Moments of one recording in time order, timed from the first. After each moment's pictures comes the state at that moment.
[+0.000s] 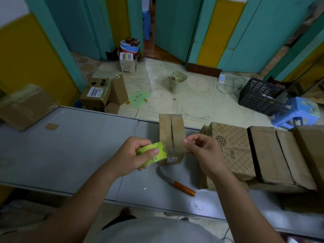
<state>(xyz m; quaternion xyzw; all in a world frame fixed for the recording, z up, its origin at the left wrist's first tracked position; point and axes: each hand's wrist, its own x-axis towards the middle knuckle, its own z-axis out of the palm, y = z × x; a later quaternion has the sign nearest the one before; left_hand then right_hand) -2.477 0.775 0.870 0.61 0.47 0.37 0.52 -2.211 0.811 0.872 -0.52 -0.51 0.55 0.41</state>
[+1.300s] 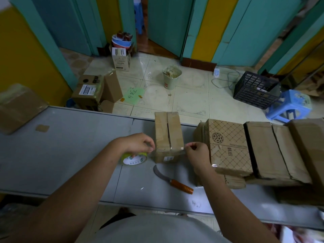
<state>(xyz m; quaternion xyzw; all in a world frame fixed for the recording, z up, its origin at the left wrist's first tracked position) -2.481 0.876 0.803 0.68 0.53 -0.02 0.50 -2.208 0.832 0.788 -0.72 -0.46 0.43 0.29</state>
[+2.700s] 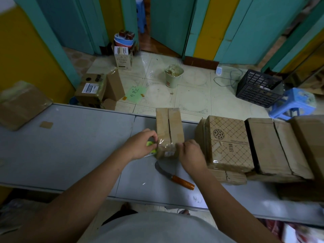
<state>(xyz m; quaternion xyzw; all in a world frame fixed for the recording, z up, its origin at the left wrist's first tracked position) -2.464 0.841 0.784 0.72 0.57 0.15 0.36 -2.225 0.814 0.785 -0.69 -0.66 0.26 0.15</state>
